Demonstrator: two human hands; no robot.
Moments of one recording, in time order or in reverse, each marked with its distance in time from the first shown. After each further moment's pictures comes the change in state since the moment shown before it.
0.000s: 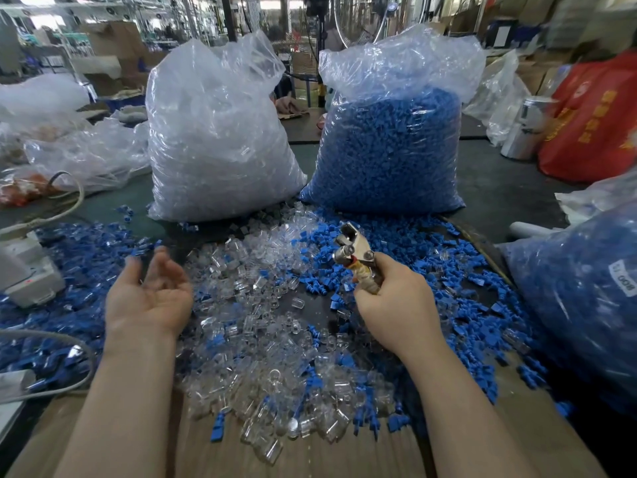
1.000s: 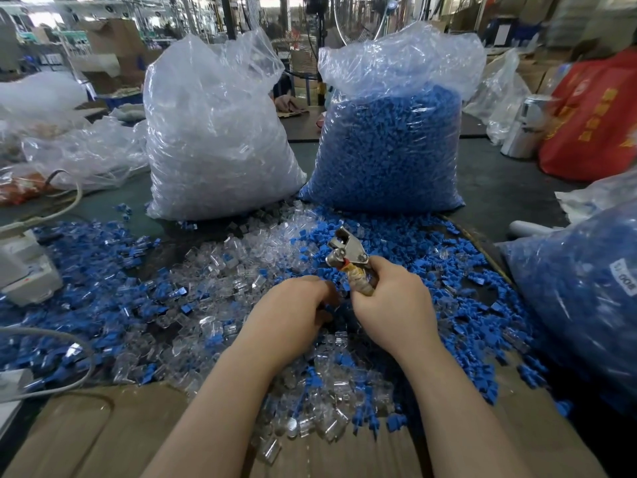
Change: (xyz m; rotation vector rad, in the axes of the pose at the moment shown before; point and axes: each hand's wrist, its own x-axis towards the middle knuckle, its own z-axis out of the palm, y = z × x) left_hand -0.044 -0.101 0.007 2.216 -1.043 0.655; right_hand 0.002 0.000 0.007 -0.102 0.032 0.010
